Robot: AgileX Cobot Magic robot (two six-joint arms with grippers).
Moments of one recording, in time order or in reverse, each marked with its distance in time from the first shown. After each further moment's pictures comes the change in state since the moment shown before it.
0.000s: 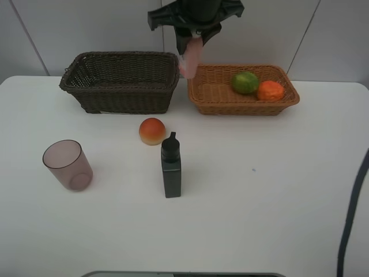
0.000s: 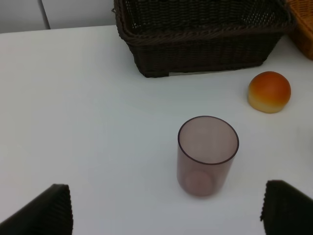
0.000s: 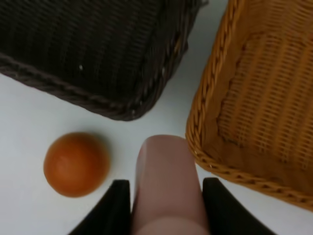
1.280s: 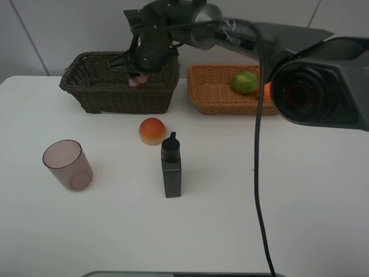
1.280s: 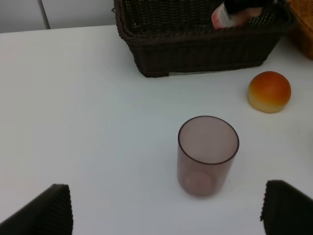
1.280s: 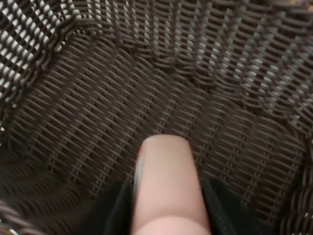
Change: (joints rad) left arm 0.000 0.000 0.000 0.000 0.000 0.000; right arm 0.054 0.402 -0.204 0.011 -0.482 -0.017
